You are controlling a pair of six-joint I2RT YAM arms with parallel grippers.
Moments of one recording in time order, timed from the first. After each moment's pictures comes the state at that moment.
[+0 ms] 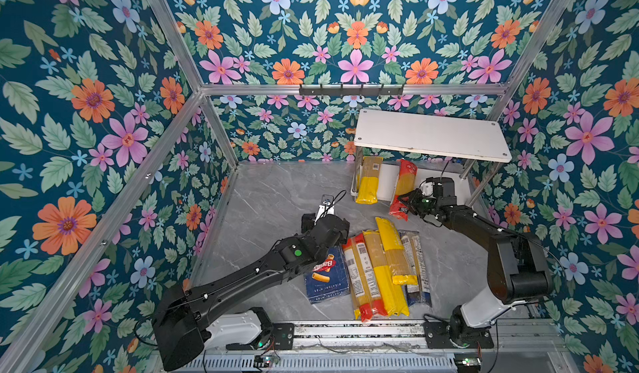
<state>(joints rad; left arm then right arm) -0.98 1.20 0.93 -0.35 -0.64 -0.39 0.08 1.66 1.00 0.03 -0.55 0.87</state>
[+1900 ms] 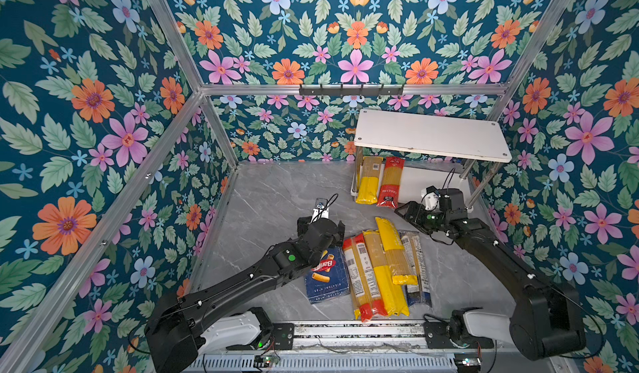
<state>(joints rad) -0.95 1.12 0.83 -0.30 -0.59 -0.40 0.19 1.21 0.83 -0.35 -0.49 0.65</state>
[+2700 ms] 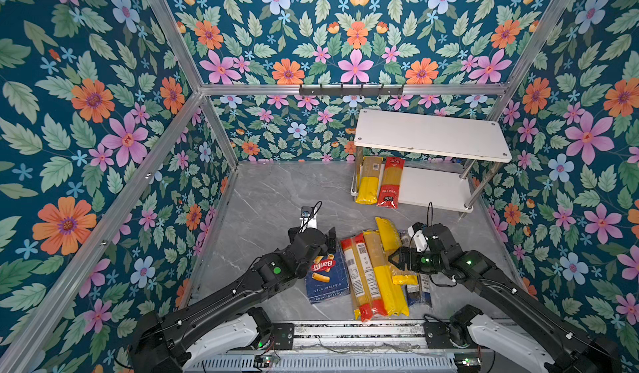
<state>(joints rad) -0.95 0.96 0.71 -0.33 -0.55 -0.54 0.56 0.92 0.63 -0.63 -0.30 0.67</state>
